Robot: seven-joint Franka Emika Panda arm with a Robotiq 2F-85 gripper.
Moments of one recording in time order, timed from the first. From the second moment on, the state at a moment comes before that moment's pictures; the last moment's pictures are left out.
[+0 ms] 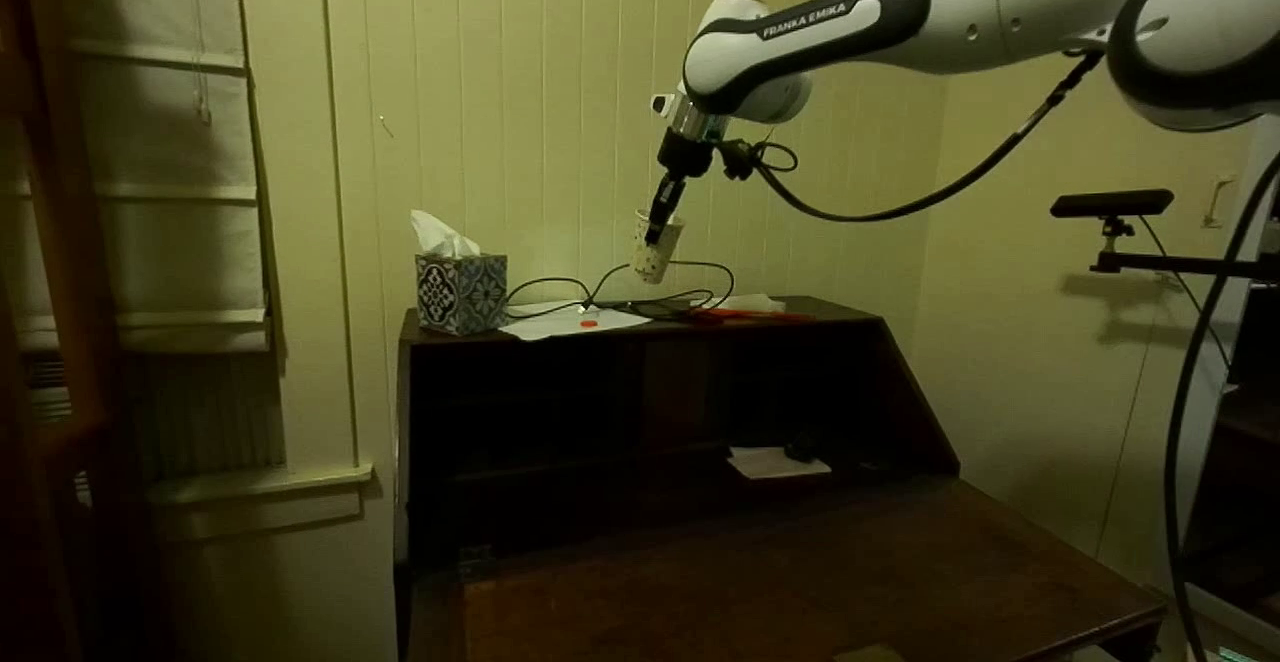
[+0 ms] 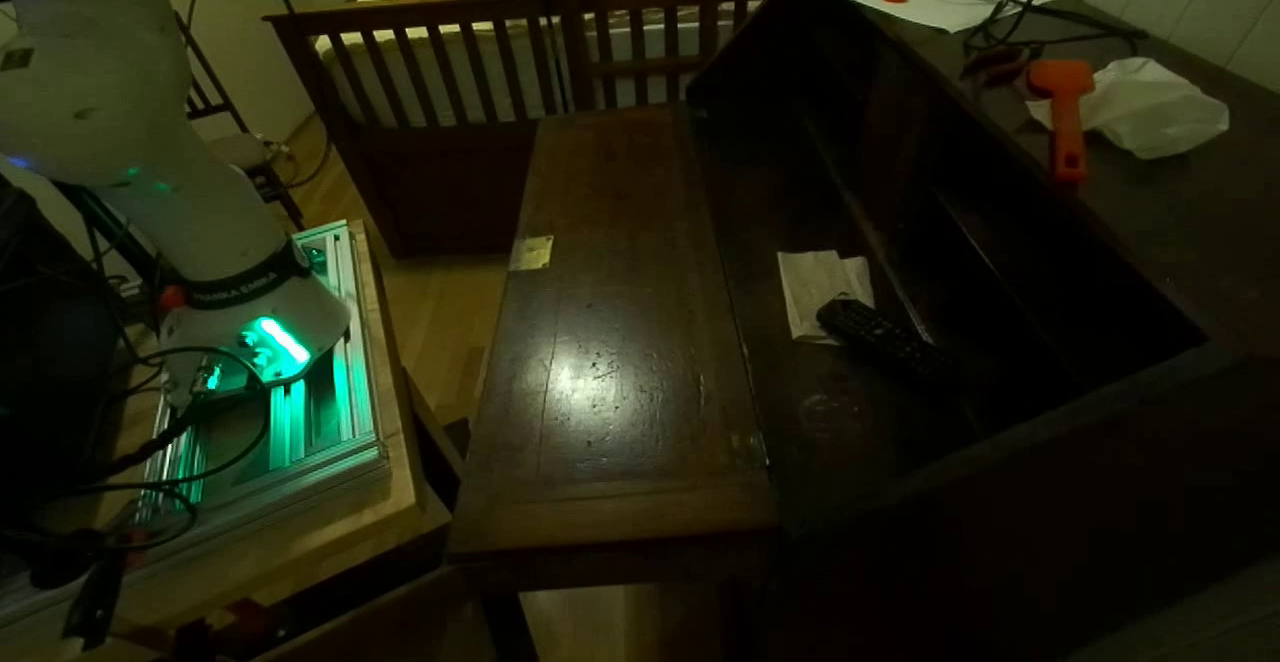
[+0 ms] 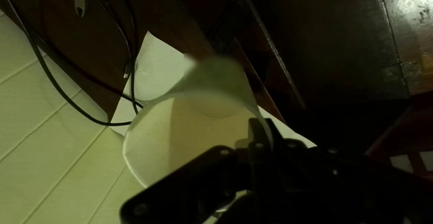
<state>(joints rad) -0.03 0.38 -0.01 -1.32 -0.02 2.16 -0.63</state>
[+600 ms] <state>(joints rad) -0.05 0.69 -0.01 -0.95 -0.04 2.12 -0.62</state>
